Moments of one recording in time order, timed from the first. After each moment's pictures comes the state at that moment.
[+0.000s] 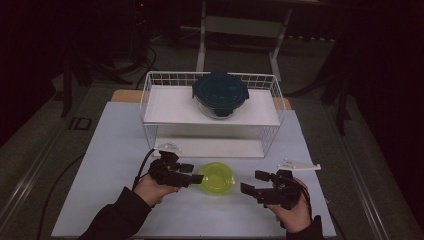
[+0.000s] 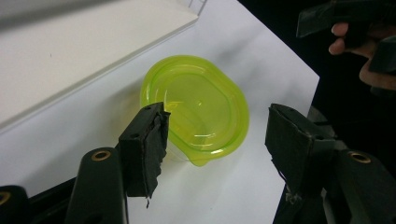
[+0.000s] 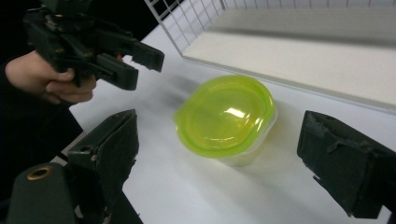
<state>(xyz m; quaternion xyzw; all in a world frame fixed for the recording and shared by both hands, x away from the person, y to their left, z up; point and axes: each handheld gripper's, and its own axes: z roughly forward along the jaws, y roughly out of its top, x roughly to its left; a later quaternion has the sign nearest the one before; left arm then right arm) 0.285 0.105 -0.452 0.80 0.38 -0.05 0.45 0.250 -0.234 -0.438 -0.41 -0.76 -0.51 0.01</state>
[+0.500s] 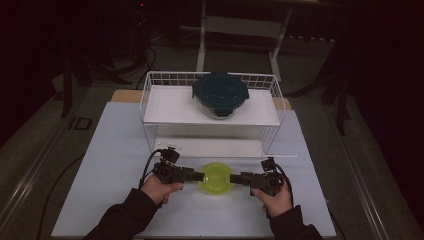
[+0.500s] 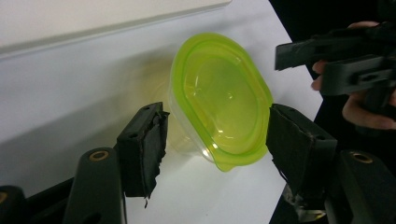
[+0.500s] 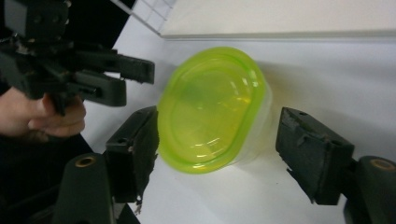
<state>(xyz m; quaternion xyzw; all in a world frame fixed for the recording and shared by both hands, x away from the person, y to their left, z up) 0.307 0.104 -0.486 0.75 0.48 -0.14 0.43 0.295 -0.215 -0.479 -0.51 -0.72 -0.45 0.11</state>
